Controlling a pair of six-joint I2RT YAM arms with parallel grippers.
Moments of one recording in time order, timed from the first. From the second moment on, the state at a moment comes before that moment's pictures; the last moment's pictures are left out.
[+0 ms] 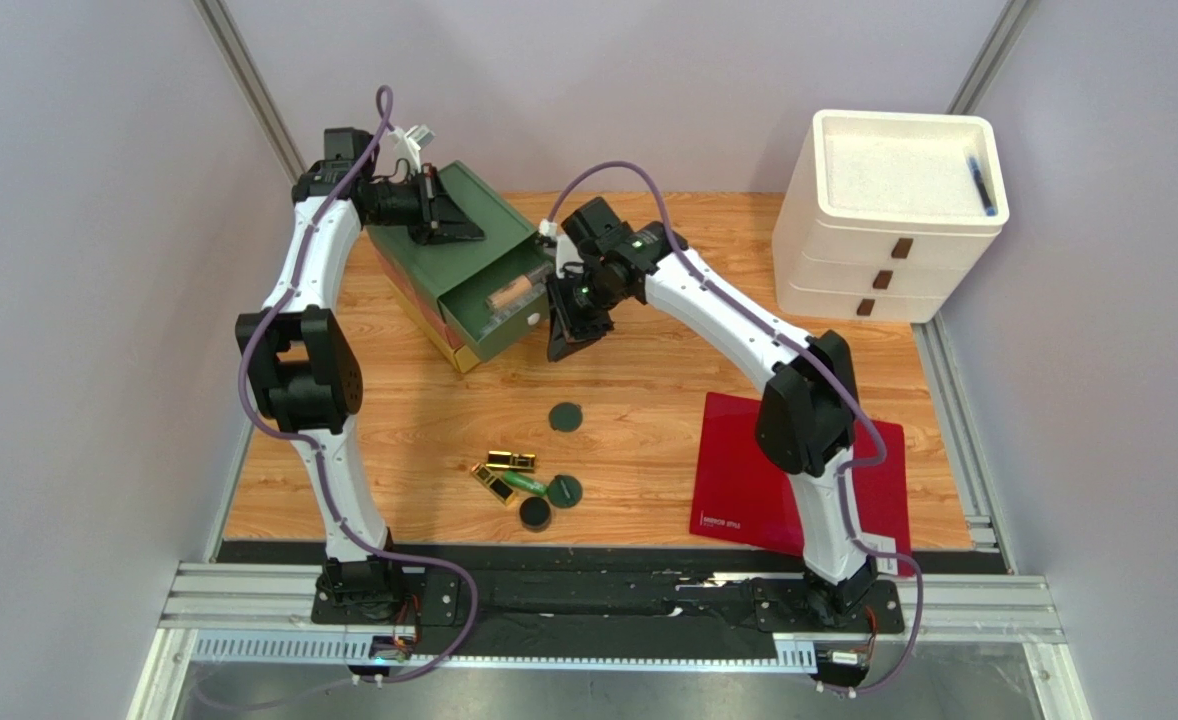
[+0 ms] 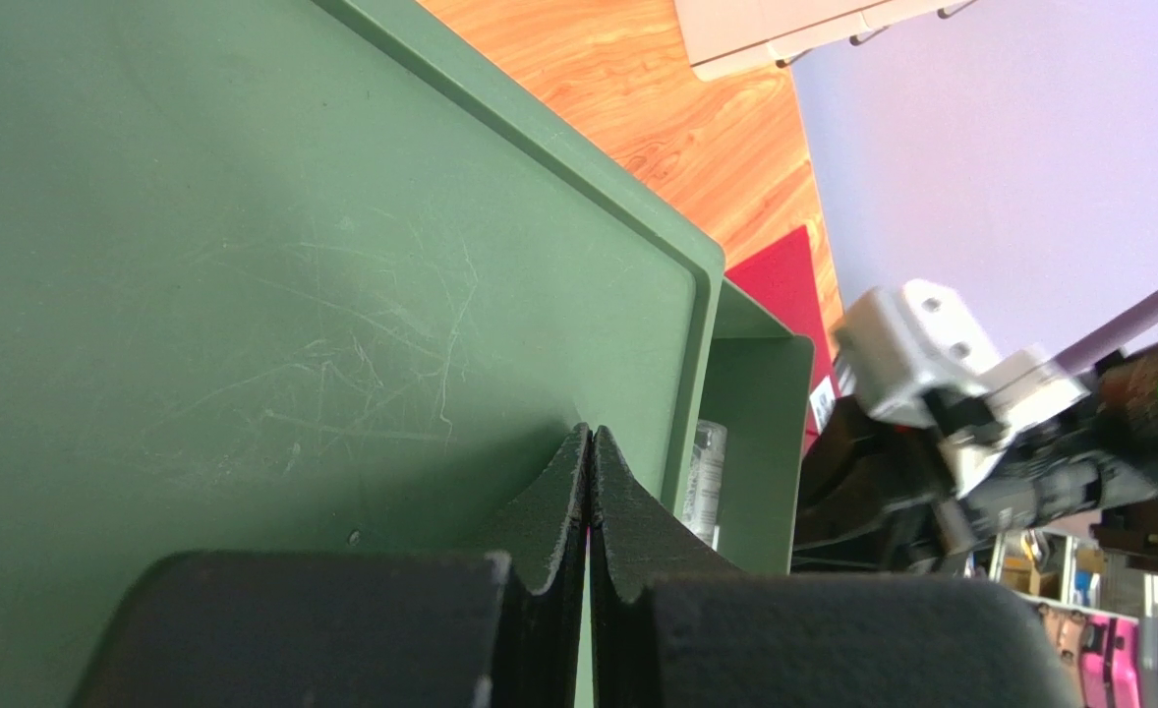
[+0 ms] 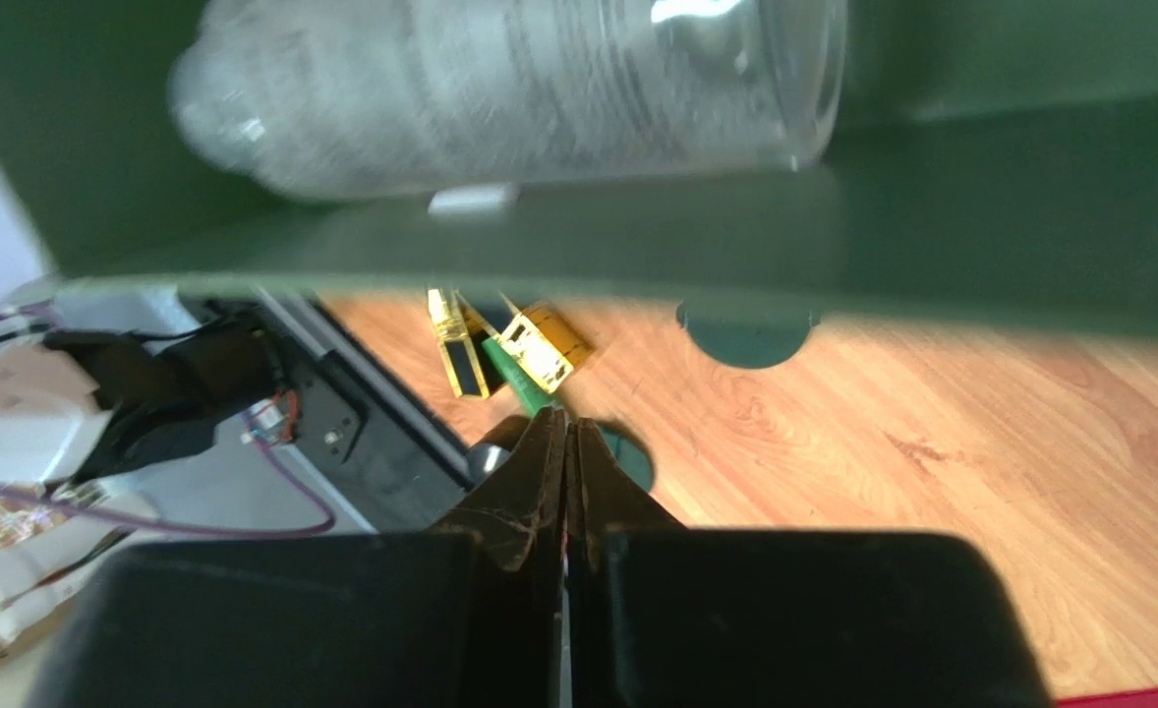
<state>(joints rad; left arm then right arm) 0.06 2.08 2.00 -0.83 1.02 -0.14 0.70 2.08 2.02 -0.96 -0.43 0.37</state>
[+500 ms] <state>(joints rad) 0.06 2.08 2.01 -0.85 1.01 -0.12 0.74 2.21 2.25 -0.86 -0.21 0.39</state>
